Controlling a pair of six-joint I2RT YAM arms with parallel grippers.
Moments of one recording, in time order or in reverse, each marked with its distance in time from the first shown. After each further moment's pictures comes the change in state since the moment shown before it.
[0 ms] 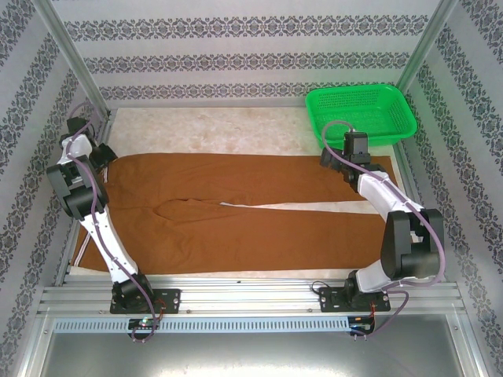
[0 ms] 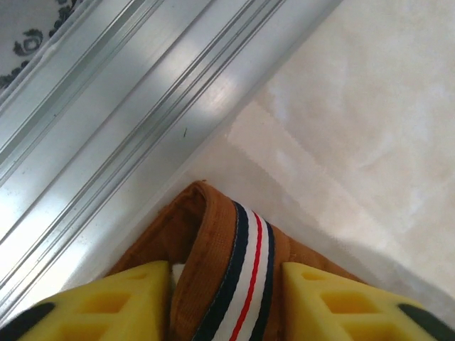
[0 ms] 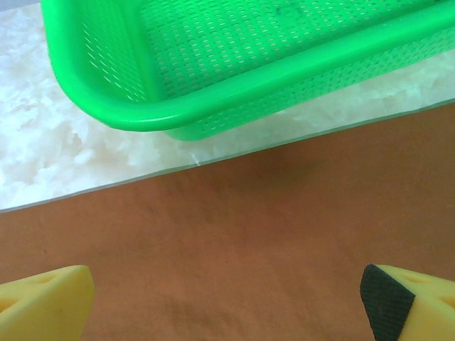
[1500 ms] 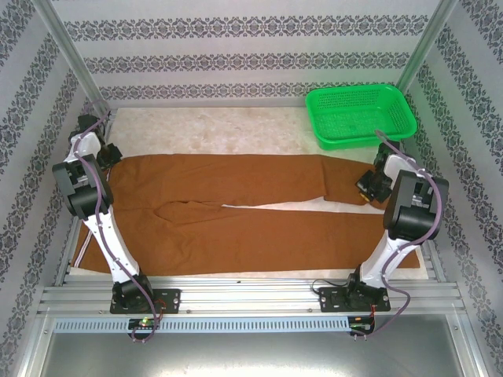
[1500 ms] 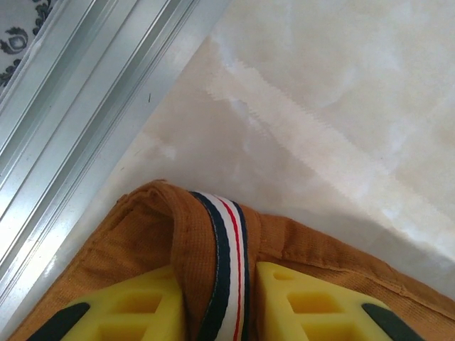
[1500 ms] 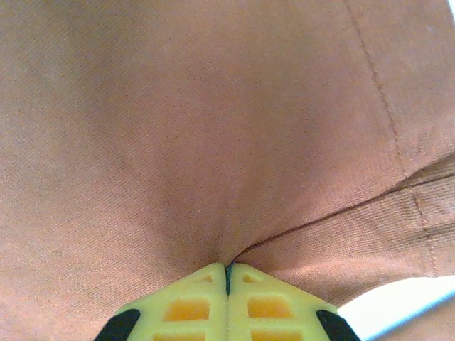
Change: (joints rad) left arm -0.068 -0.050 -0.050 -0.011 -0.106 0.098; right arm -0.360 0.313 0.195 -0.575 -0.167 0.279
